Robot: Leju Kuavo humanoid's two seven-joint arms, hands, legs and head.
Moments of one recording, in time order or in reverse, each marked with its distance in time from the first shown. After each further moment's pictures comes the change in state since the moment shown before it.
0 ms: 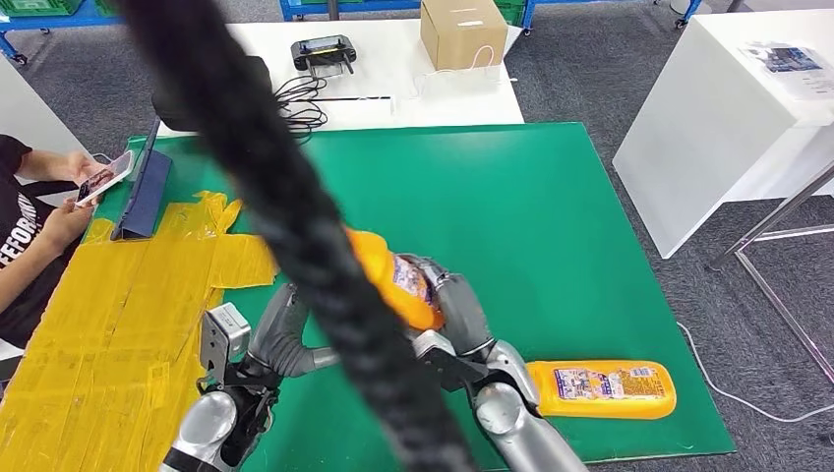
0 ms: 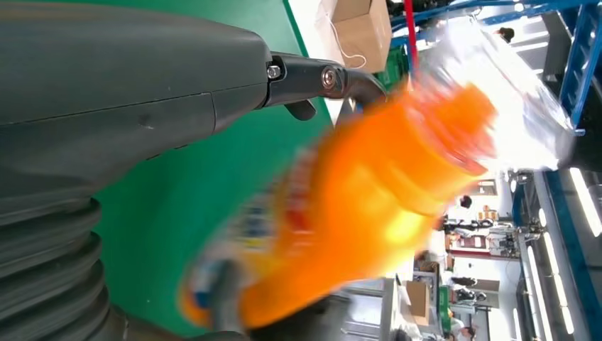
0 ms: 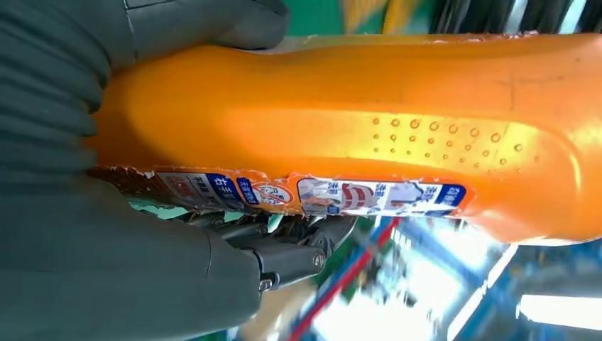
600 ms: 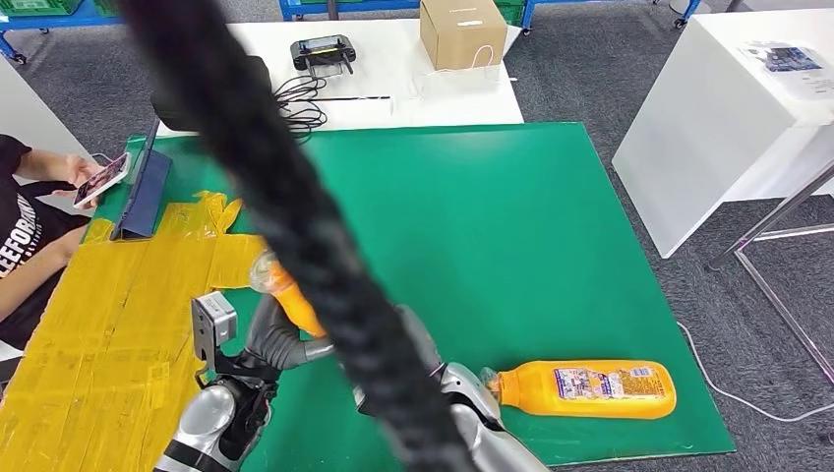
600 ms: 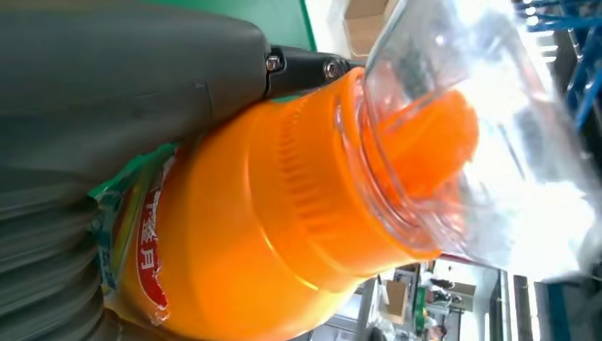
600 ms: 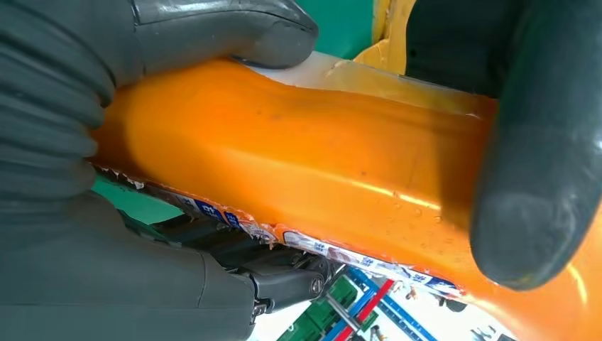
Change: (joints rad) left arm -0.023 0.006 -0.005 0.053 0.086 0.011 0.015; right arm -0.041 0.037 0.190 0.162 0.020 0.025 -0.022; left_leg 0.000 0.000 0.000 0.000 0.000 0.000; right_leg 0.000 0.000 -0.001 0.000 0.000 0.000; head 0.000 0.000
